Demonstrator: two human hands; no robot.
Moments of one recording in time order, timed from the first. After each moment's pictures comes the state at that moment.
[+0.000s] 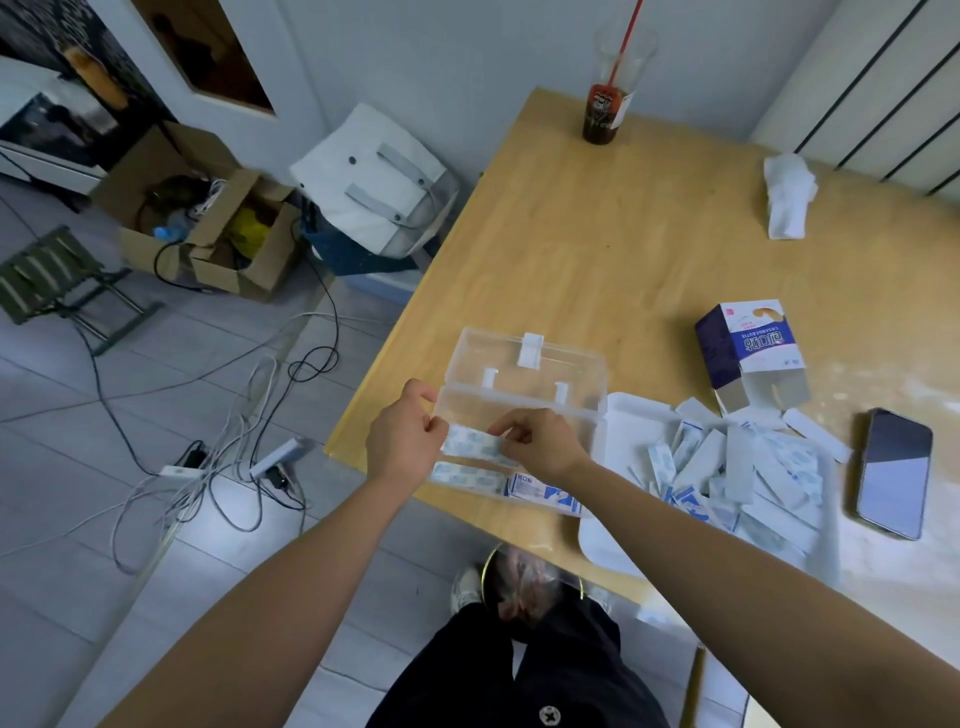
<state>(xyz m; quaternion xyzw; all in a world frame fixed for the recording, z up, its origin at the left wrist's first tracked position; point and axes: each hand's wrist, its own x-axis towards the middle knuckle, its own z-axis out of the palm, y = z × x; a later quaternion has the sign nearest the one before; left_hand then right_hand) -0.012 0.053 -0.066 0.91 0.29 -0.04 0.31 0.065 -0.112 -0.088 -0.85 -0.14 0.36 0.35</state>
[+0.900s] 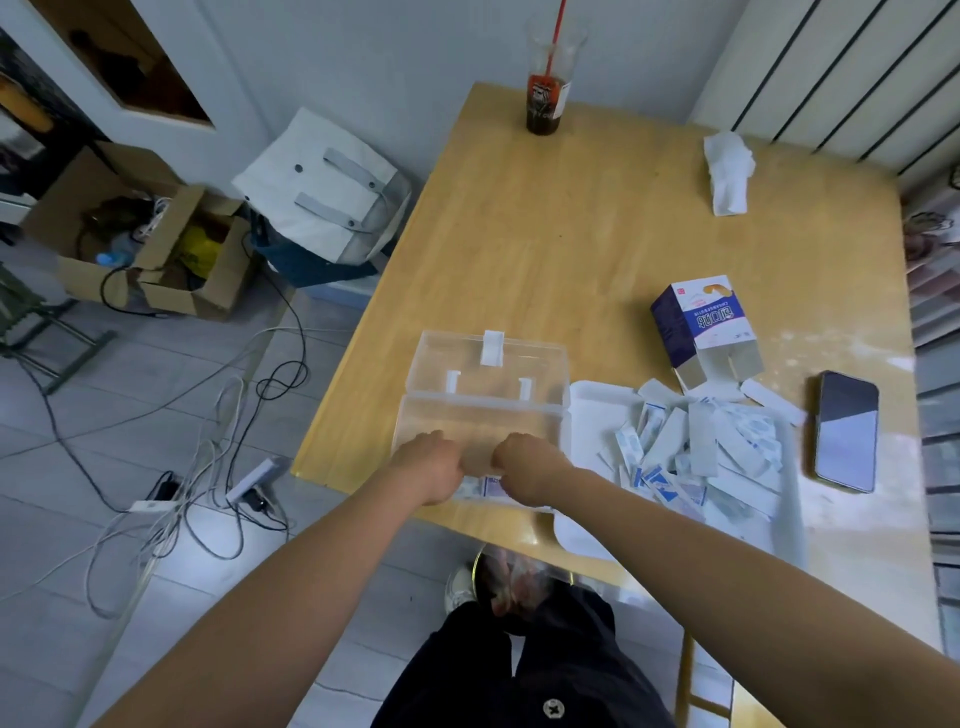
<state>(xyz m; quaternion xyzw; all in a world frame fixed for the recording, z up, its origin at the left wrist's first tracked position) 0.014 0.015 -0.079 0.91 0.03 -0.39 0.10 0.059 -0.130 -0.099 -0.87 -0.29 0.40 0.02</state>
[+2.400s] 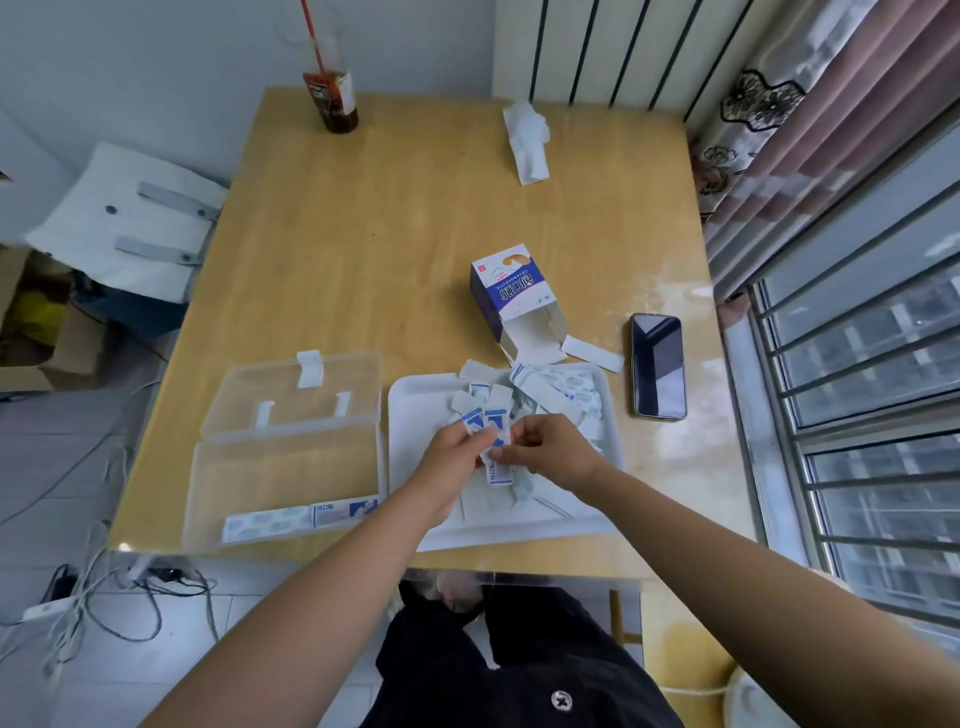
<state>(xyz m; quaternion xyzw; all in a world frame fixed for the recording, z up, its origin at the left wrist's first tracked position) 0.050 -0.205 -0.083 0.60 0.23 -0.26 0.72 0.073 -0.356 -0.079 -0.74 0.08 0.35 0.56</state>
